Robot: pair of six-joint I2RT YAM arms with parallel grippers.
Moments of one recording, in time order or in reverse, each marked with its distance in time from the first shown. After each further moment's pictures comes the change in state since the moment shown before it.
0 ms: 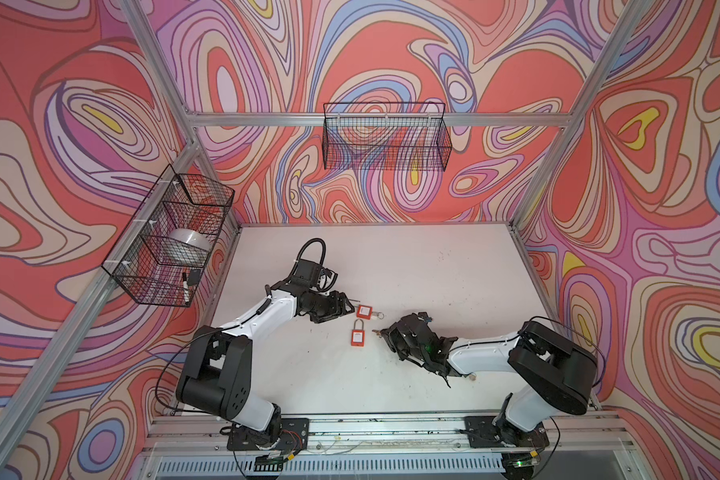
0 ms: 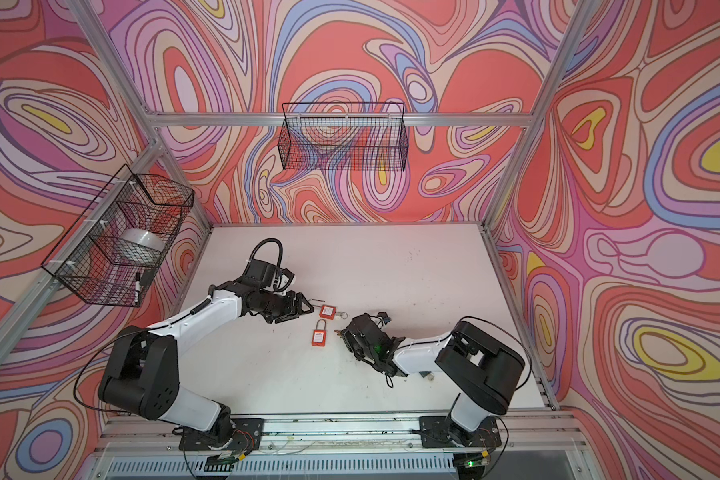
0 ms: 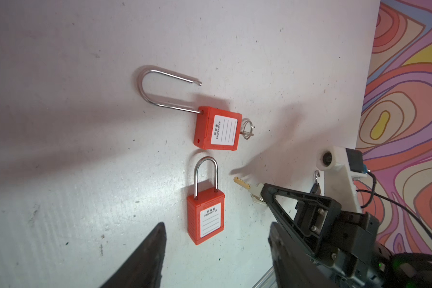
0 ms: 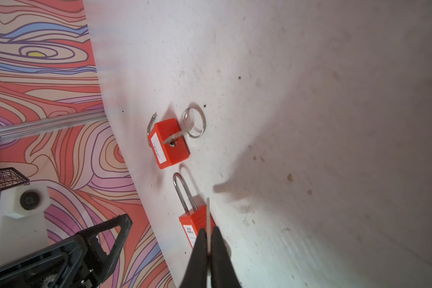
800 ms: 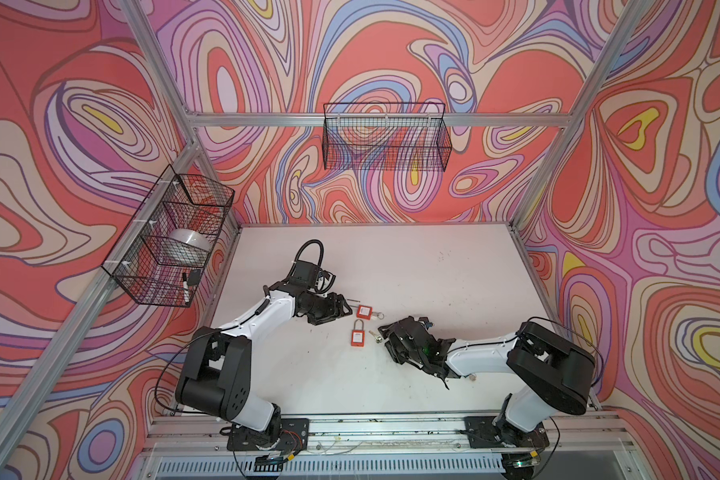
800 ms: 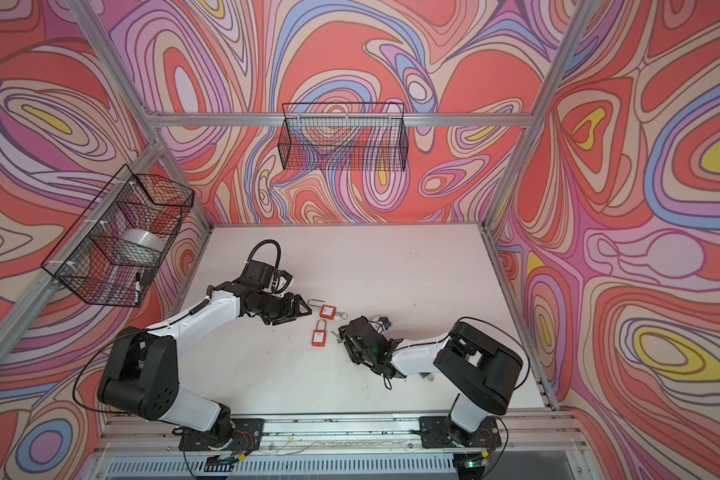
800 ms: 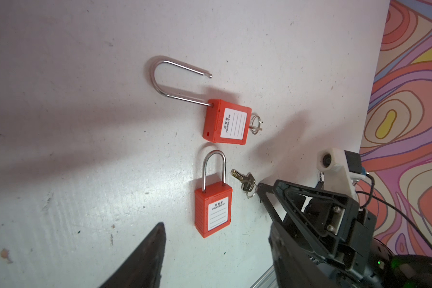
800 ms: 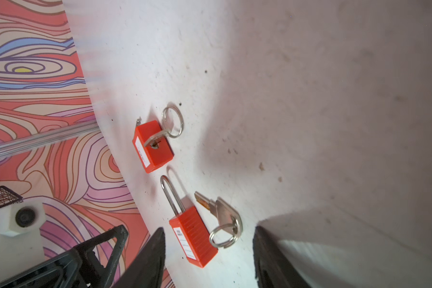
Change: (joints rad) left arm 0.019 -0.003 -0.002 -0.027 -0.001 0.015; right arm 0.021 -0.004 0.004 -0.058 0.033 0.076
